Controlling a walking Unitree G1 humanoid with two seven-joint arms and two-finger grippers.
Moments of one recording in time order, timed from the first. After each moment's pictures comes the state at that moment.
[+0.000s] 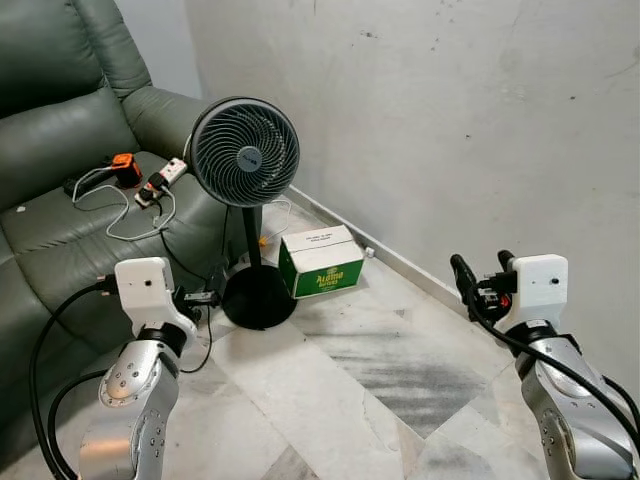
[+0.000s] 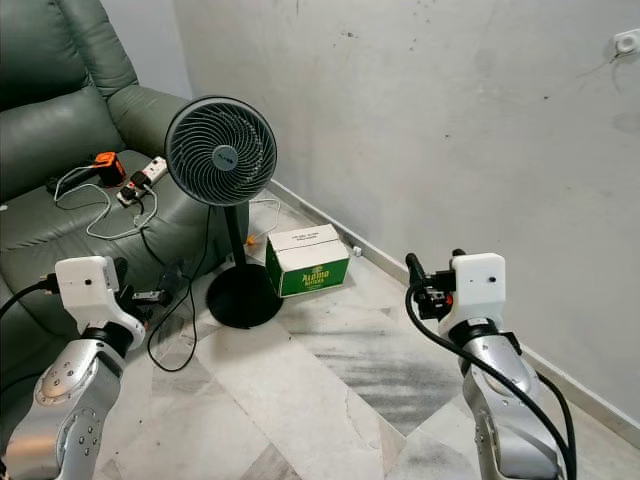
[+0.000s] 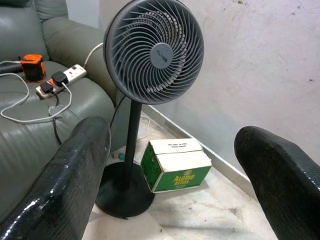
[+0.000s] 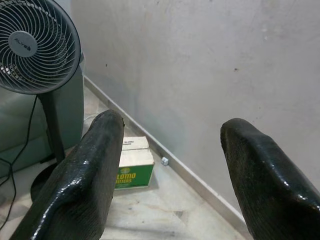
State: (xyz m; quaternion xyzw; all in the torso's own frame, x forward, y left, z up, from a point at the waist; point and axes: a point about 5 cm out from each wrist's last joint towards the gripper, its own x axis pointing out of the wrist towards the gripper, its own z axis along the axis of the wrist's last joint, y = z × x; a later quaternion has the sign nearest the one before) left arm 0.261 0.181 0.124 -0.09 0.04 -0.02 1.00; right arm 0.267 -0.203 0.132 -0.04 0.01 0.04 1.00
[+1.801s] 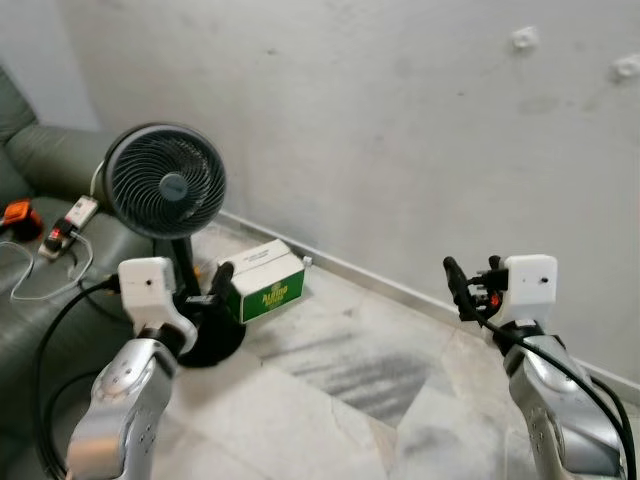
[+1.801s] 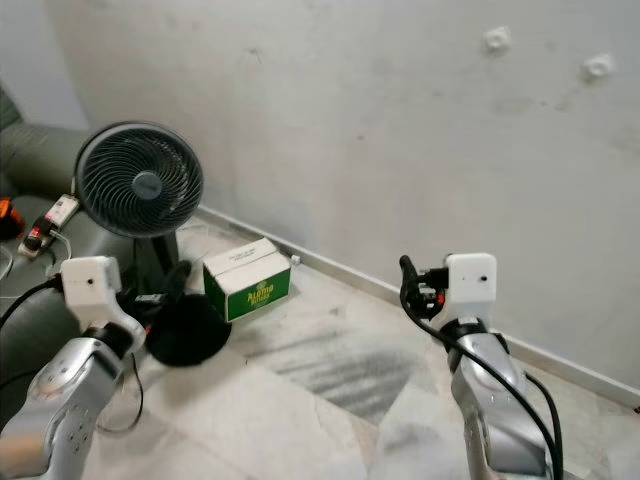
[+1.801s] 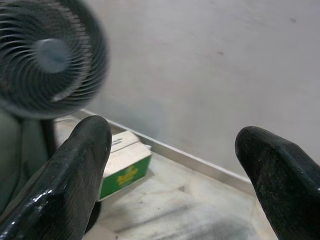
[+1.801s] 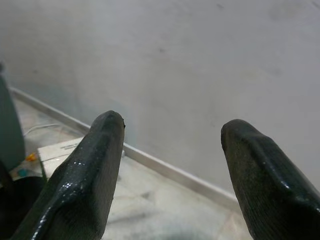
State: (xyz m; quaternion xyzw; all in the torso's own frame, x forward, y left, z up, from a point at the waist) left arm 0.262 0.190 0.121 -0.10 0.06 -0.05 0.99; right arm 0.271 -0.196 0.127 -0.02 0.04 0.04 1.00
